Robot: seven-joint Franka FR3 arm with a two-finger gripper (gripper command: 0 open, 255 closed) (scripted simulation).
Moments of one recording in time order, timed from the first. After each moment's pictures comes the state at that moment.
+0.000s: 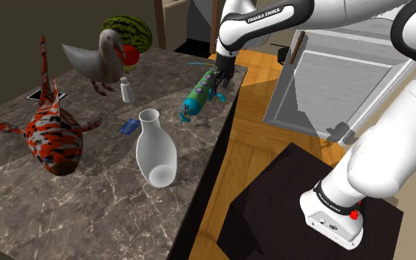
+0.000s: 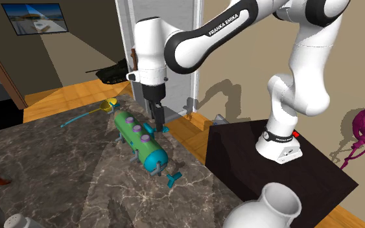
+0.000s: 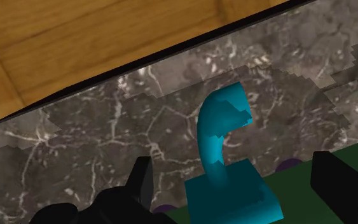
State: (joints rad) arm 0.06 0.06 -0.05 -2.02 0.11 2.10 -0.21
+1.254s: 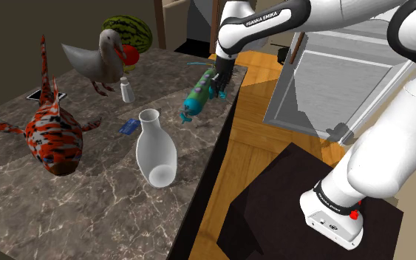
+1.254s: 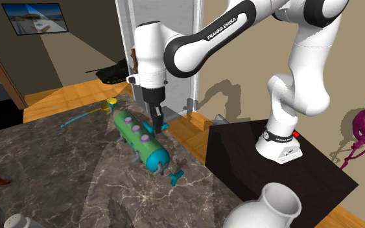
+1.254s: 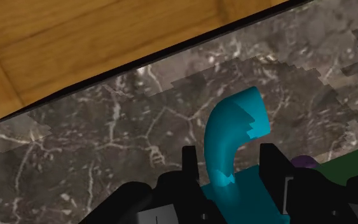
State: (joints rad) arm 0.06 0.07 -0.05 -2.03 0.11 2.12 -0.21
